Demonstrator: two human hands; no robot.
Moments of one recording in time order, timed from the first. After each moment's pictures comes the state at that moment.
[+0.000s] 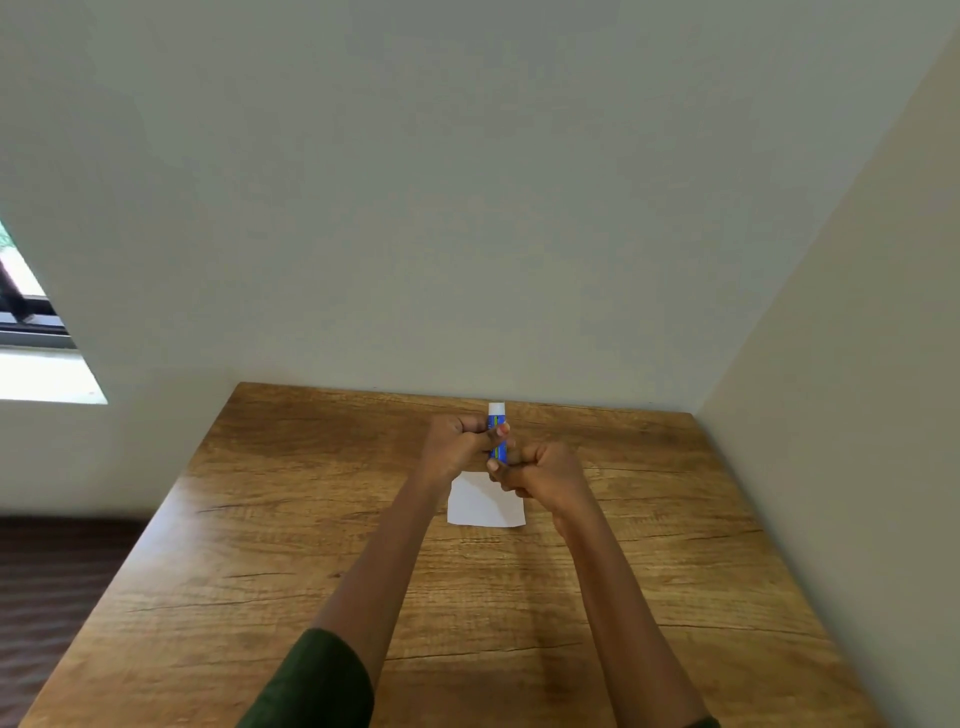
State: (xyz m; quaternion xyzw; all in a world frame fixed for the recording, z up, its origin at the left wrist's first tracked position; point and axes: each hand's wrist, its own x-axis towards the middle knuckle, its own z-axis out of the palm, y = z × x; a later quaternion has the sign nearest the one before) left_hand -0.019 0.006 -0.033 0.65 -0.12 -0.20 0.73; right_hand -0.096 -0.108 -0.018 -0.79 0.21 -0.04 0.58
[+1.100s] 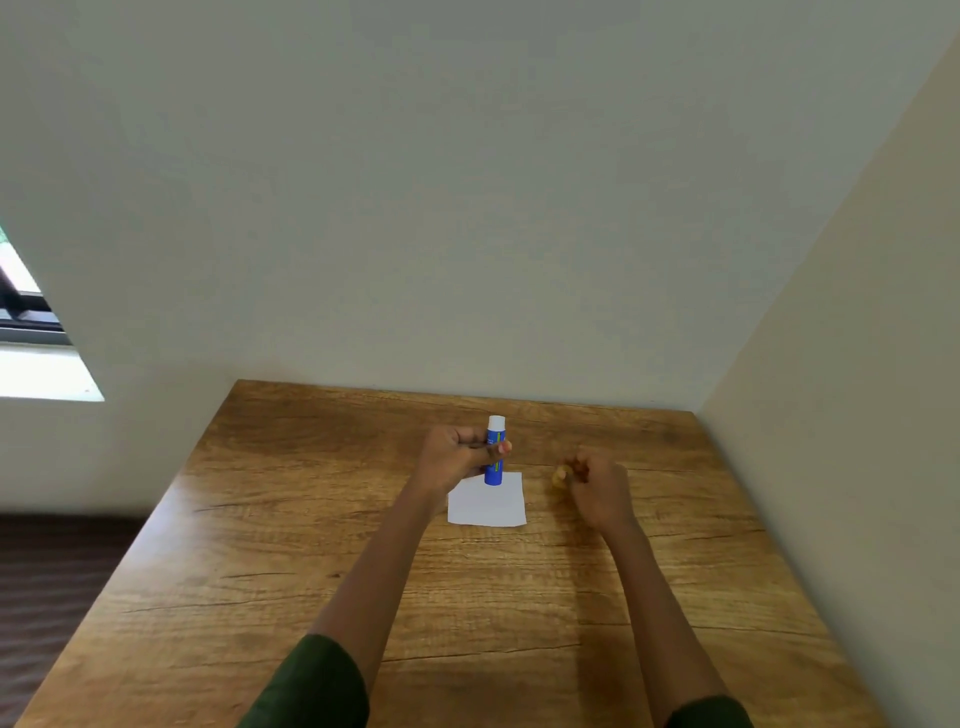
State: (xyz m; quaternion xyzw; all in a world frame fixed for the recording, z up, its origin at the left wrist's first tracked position) left_hand -0.016 0.007 -0.054 0.66 -0.11 -0.21 0.71; right_hand -0.095 -0.179 -0.075 -0.90 0.24 -0.13 0.34
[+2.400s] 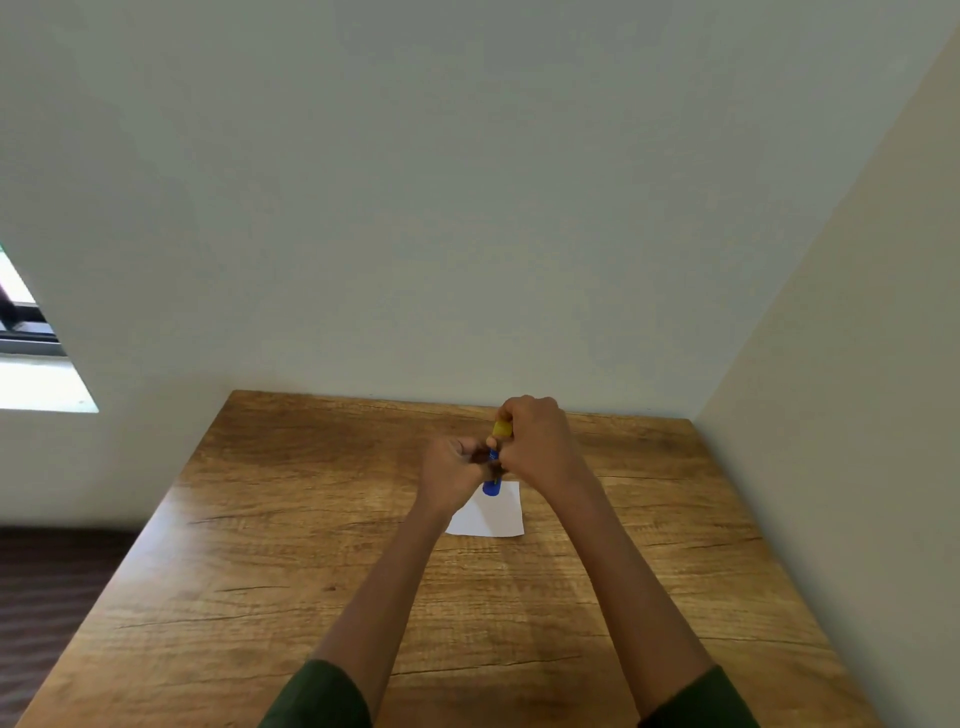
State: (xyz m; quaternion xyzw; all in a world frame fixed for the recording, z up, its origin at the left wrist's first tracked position) left_hand -0.025 0.002 -0.053 0.71 -0.15 -0.11 0.67; right_hand -0.062 -0.102 0.017 -0.97 0.11 -0.10 0.21
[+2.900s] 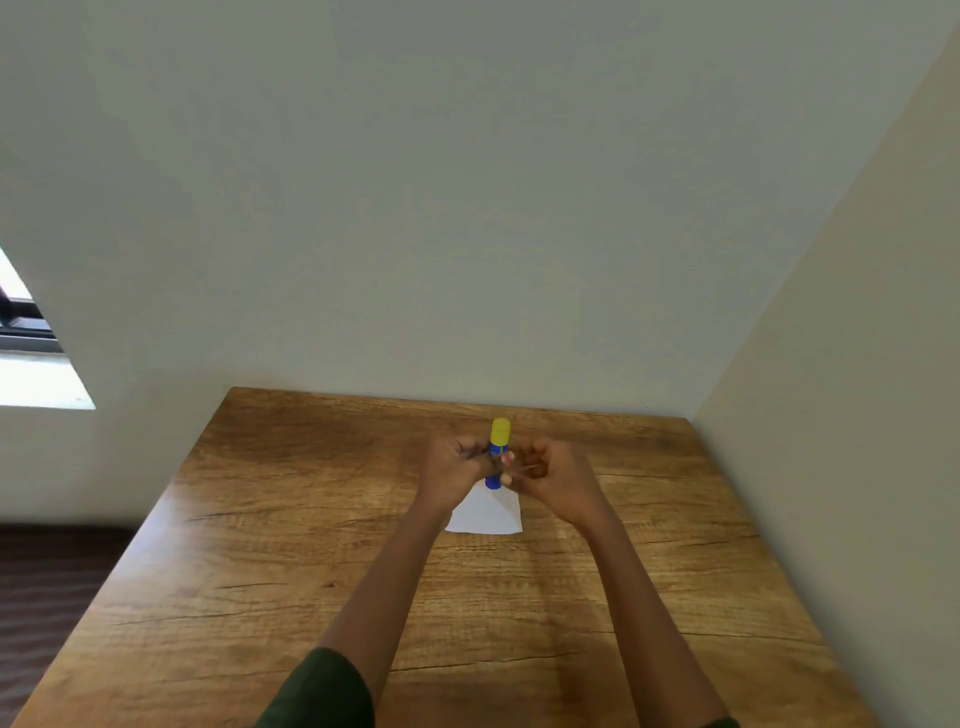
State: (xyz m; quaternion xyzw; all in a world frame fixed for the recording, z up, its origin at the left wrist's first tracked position) left_hand -0.024 -0.001 -0.058 0.66 -0.13 -0.16 0.72; right_hand -0.092 -0.133 -0.024 -0.87 0.11 -0.05 0.48
